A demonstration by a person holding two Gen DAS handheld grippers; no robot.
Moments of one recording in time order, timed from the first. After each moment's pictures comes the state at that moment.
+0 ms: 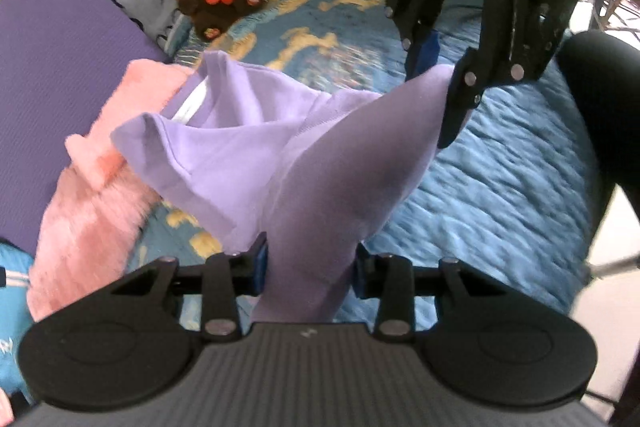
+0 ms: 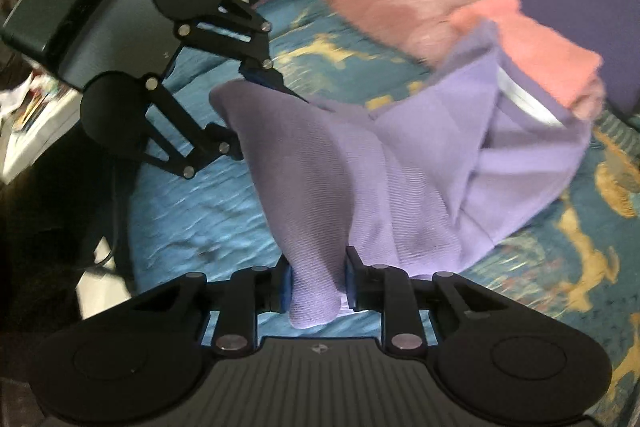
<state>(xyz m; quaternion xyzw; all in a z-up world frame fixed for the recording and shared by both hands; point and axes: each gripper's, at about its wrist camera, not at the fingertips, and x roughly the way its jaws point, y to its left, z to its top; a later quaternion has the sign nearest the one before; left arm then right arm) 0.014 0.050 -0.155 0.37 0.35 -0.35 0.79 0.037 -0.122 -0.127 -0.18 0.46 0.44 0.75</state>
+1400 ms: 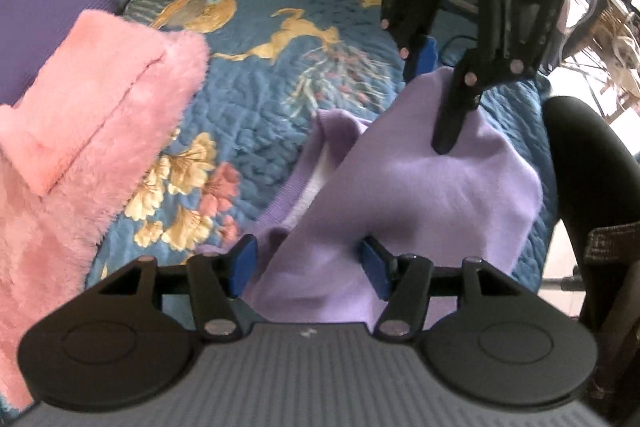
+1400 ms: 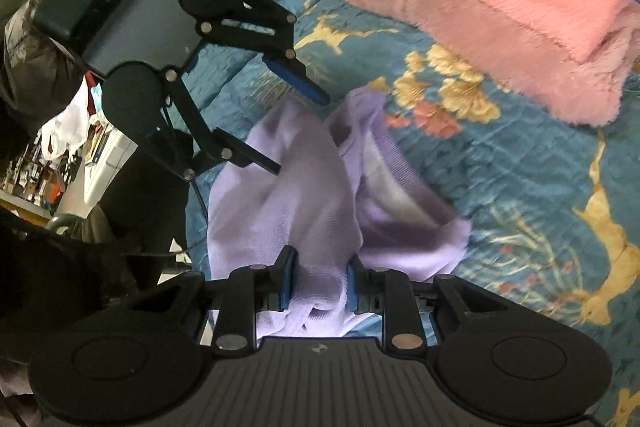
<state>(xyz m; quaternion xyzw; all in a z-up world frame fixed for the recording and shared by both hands) 0.166 0.043 -0.132 0.28 0.48 -0.43 0.71 0.153 -0.151 -0.125 -0.06 0.57 0.50 0.65</state>
